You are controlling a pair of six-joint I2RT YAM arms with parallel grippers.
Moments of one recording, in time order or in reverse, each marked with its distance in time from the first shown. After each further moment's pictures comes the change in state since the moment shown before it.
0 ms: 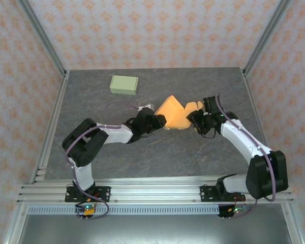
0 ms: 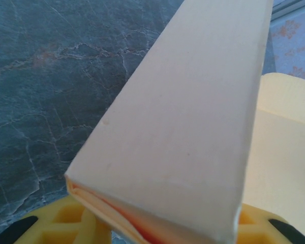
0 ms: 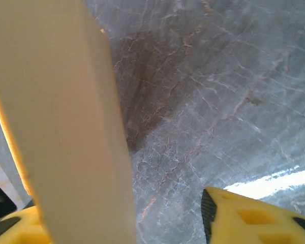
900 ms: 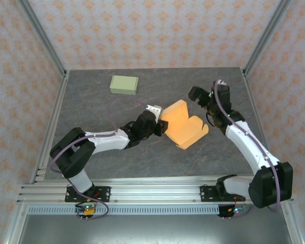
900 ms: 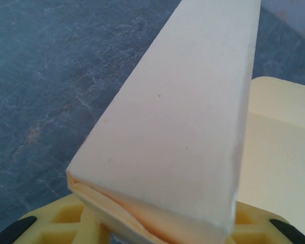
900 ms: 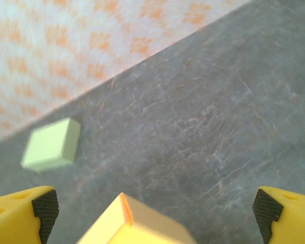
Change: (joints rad) left arm -0.084 -0.158 -0.028 -0.097 -0.105 0.521; right arm -0.009 -0.105 0.098 0.277 0.315 -0.401
